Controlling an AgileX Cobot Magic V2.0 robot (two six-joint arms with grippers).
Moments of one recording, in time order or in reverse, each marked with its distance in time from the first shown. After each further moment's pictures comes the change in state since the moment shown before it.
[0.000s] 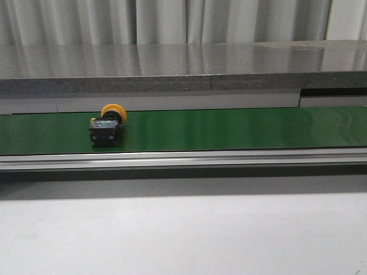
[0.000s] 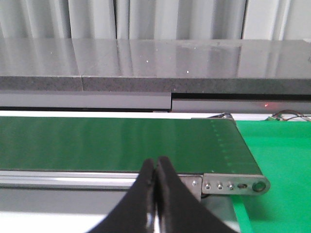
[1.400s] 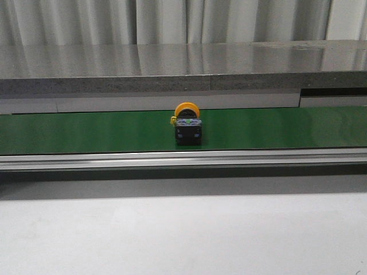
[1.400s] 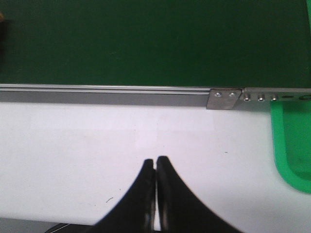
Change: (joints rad) left arm 0.000 0.000 0.000 0.000 0.000 0.000; right arm 0.000 0.877 -0.777 0.092 0.746 0.000
